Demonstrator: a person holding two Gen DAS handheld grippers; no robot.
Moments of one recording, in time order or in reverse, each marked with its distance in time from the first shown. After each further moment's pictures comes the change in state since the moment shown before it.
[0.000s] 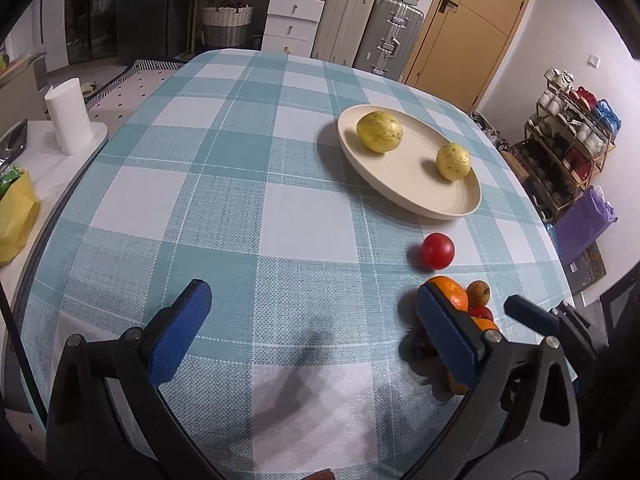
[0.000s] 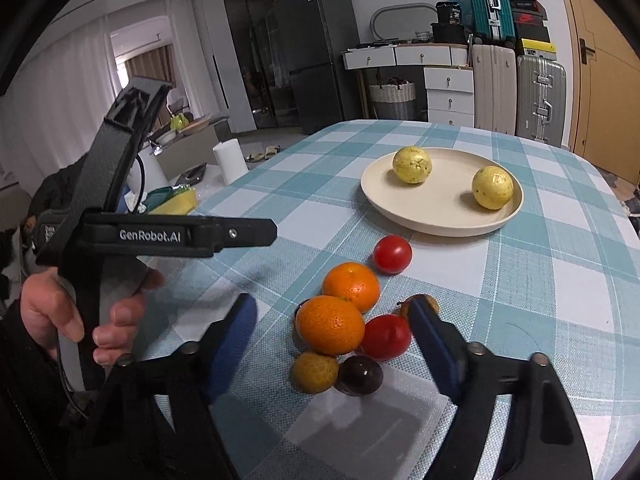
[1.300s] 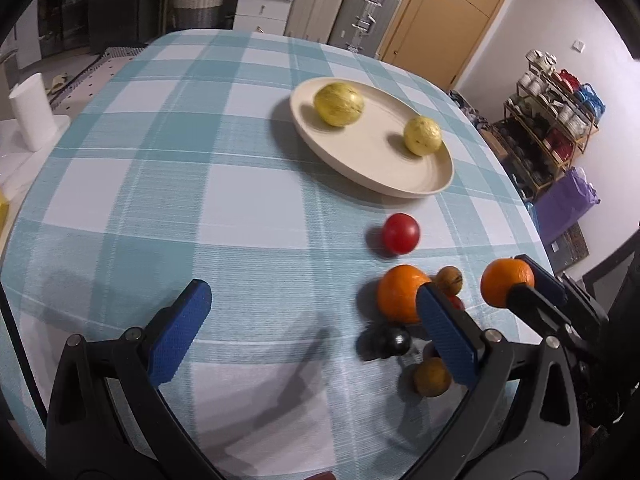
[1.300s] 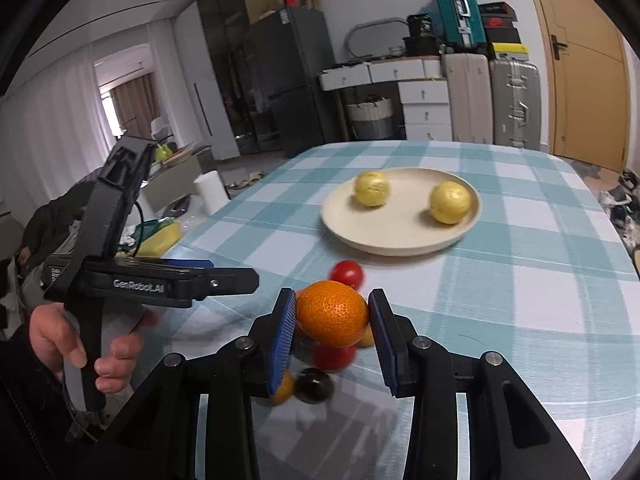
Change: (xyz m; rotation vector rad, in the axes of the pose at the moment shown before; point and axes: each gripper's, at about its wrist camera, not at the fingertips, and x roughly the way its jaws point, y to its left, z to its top) left arm 0.022 -0.032 0.000 0.039 0.087 -0.091; right arm -0.026 -0.039 0.005 0.090 -0.087 -0.054
